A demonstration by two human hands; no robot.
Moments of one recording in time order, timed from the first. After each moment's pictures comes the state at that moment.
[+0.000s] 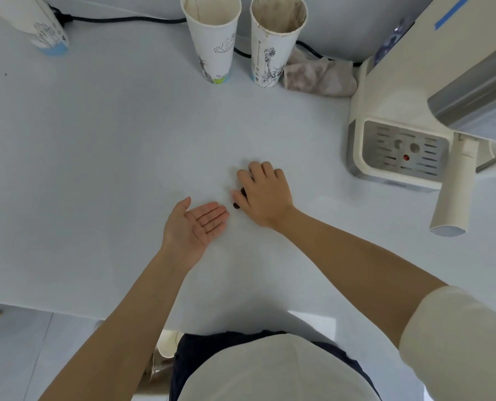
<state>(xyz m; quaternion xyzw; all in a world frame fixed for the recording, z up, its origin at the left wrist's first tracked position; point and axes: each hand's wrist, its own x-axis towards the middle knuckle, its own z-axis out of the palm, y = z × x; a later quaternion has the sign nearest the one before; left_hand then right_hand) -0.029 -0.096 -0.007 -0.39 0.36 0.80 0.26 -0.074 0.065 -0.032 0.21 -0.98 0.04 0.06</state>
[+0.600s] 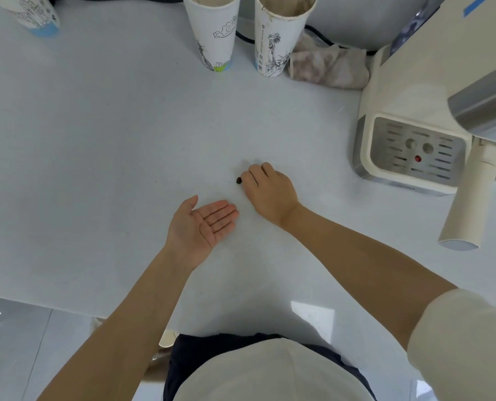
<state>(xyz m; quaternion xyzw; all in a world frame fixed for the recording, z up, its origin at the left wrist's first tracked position) -0.032 -0.079 -0.012 -0.41 0.33 0.80 0.28 -0.087 0.080 -0.045 0.31 -0.93 0.05 0.17</state>
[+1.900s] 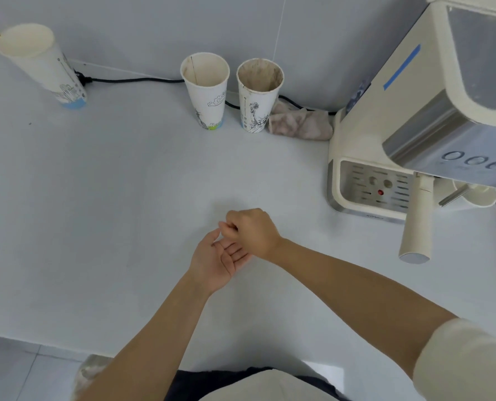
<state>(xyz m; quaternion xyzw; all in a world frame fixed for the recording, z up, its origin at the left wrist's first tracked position) -0.031 -0.043 -0.012 -0.35 0.31 0.83 0.32 -0.070 0.064 0.003 0.22 -0.93 0.30 -0.05</state>
